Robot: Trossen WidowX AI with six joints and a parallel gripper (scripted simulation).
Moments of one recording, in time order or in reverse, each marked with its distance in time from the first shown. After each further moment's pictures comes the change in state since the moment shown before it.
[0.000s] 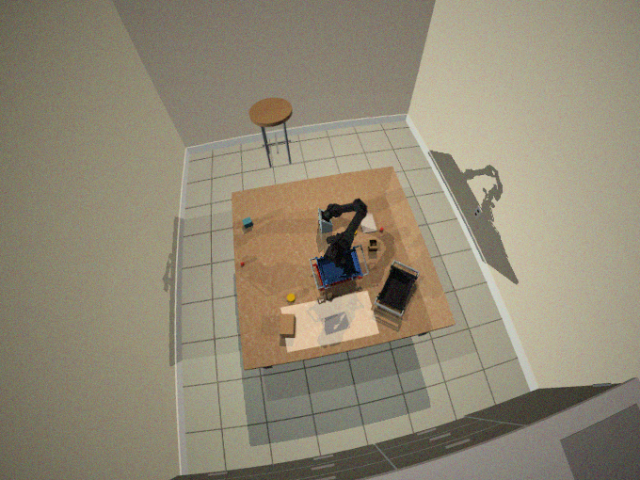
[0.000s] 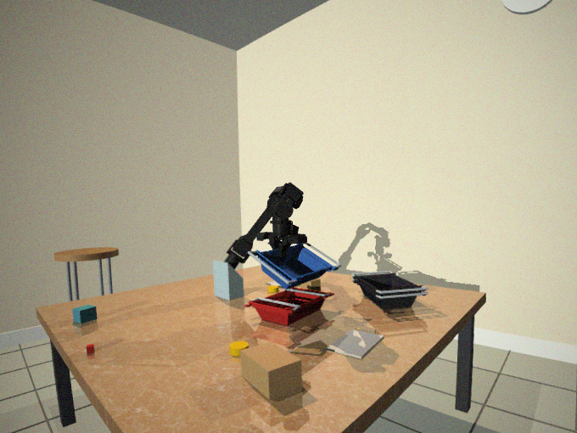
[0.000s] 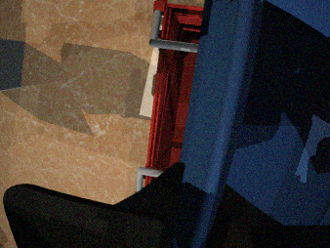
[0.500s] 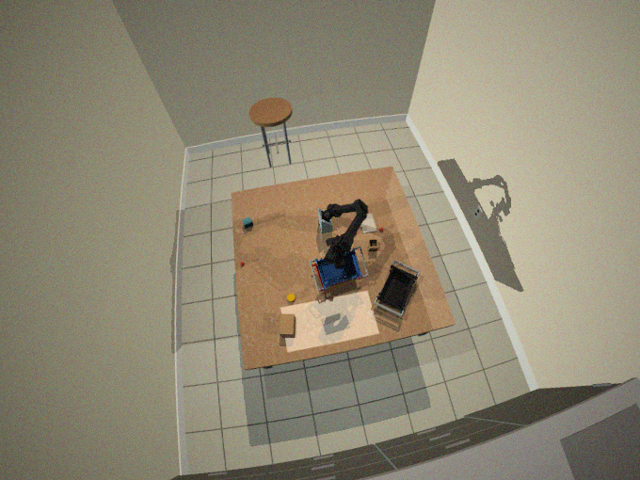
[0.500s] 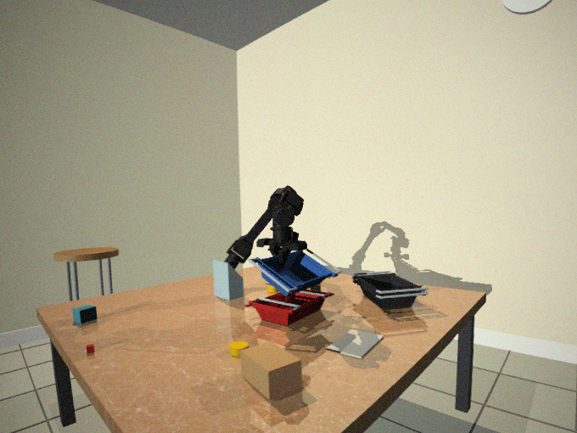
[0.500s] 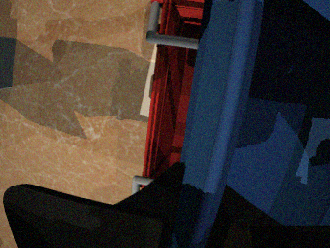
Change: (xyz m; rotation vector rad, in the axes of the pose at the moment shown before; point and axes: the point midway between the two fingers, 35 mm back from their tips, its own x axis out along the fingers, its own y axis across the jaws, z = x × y) arm 0.023 -0.001 -0.001 -0.008 0.000 0.004
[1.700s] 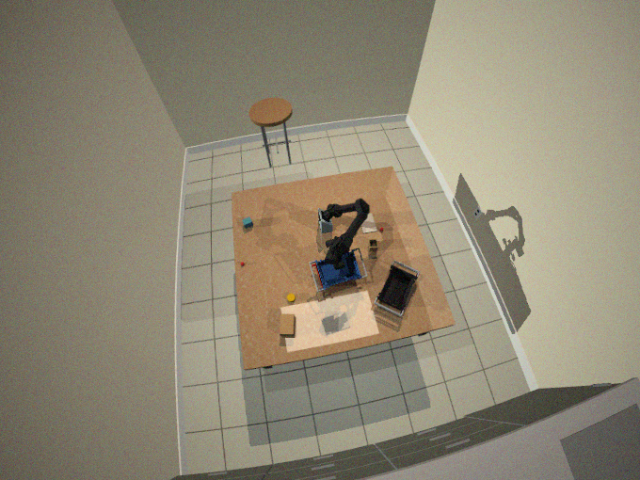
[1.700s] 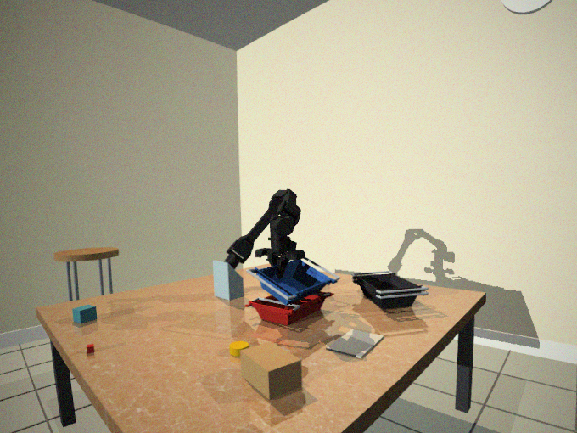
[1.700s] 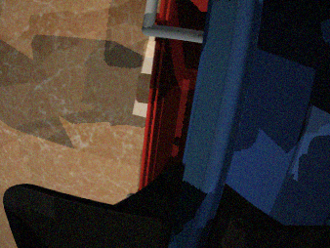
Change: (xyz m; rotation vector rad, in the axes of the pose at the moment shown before) arm 0.036 0.007 -0.002 0.001 -0.003 -0.033
